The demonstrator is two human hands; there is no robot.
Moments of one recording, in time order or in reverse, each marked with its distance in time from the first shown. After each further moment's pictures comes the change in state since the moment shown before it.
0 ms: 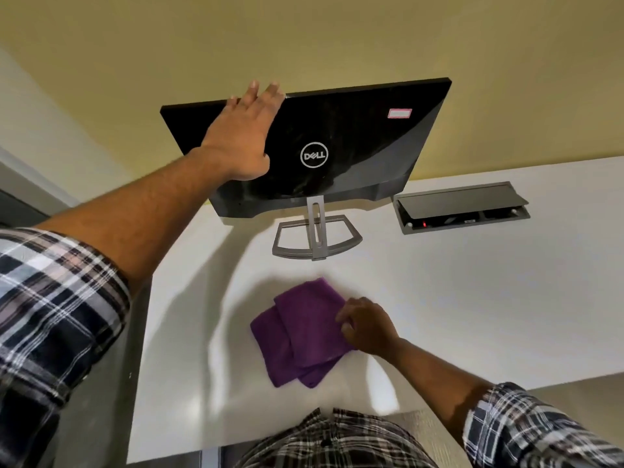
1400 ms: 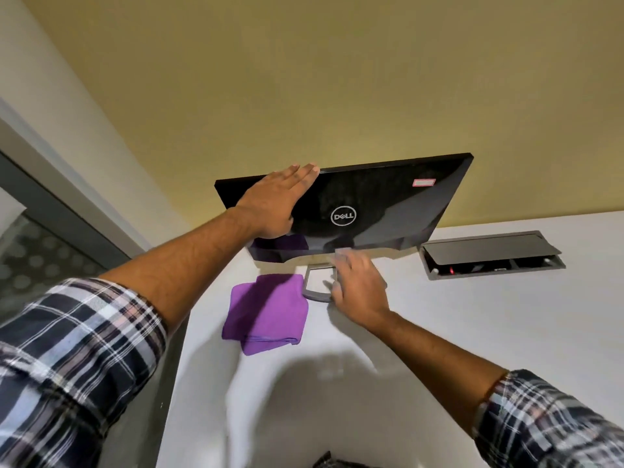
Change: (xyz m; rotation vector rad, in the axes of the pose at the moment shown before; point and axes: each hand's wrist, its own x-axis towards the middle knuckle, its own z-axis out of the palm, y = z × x) left_hand -0.032 0.006 -0.007 0.064 -0.091 0.095; right_hand 0.084 -0.111 -0.109 -0.111 0.478 -0.165
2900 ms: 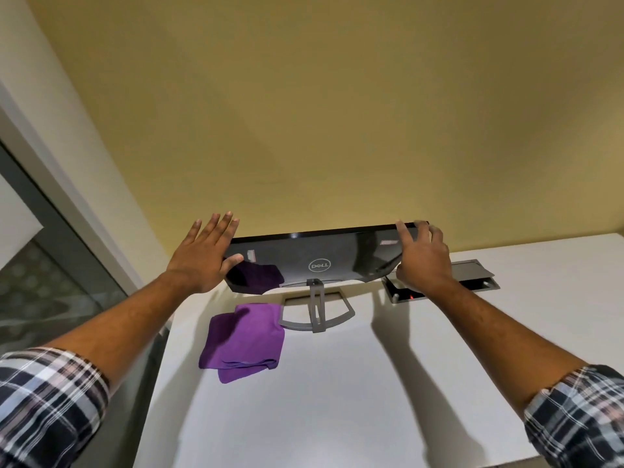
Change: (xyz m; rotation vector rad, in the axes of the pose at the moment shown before) left_hand -0.107 -0.036 0.036 0.057 0.162 -0.224; right_hand -0.010 0.055 -0.192 -0.555 -0.037 0.394
